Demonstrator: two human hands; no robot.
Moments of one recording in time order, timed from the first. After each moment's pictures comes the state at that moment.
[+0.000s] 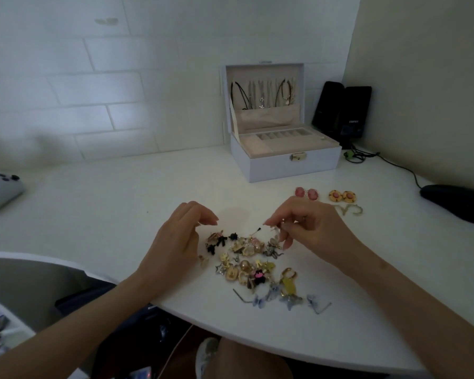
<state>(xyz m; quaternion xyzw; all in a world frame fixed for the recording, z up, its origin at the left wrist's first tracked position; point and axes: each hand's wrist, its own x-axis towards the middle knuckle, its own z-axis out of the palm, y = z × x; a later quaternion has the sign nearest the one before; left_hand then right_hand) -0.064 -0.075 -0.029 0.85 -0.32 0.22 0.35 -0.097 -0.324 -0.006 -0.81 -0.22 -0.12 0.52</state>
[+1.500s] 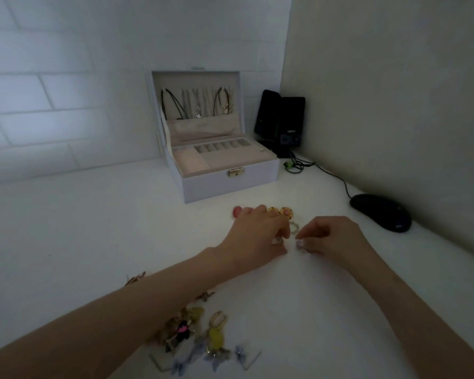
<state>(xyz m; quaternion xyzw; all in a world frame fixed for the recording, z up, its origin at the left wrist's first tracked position) -0.026 -0.286 0.004 0.86 -0.48 0.08 0.14 -0.102 -0.442 0.003 -0.88 0.16 -0.11 0.44</state>
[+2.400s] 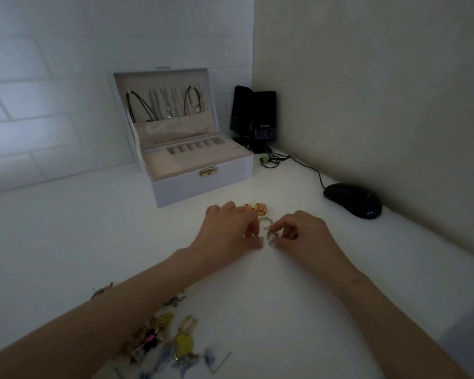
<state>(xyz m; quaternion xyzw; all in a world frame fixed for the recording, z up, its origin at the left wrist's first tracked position) -0.021 -0.294 0.001 0.88 -0.45 0.09 0.13 -0.103 -0.445 -0.014 -0.93 0.10 -0.15 0.33</state>
